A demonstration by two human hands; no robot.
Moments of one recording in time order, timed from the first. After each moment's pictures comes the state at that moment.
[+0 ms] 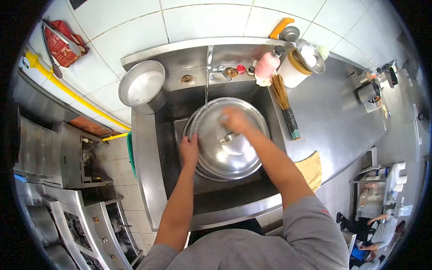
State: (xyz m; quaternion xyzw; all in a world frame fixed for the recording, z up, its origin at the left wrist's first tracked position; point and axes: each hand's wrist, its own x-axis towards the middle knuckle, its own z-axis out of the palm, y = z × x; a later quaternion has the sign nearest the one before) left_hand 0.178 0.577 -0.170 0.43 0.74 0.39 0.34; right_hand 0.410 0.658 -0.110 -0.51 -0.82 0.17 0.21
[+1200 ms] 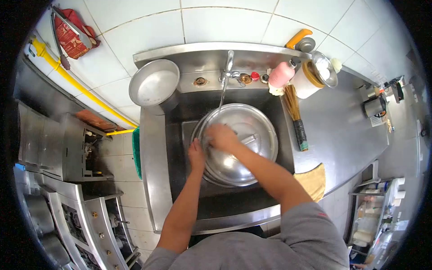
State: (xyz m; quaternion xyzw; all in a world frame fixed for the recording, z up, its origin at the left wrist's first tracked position) left_hand 0.178 0.574 -0.176 0.39 0.72 0.45 0.35; right_hand 0.319 0.645 -0.109 -0.48 -0.87 0.10 0.07
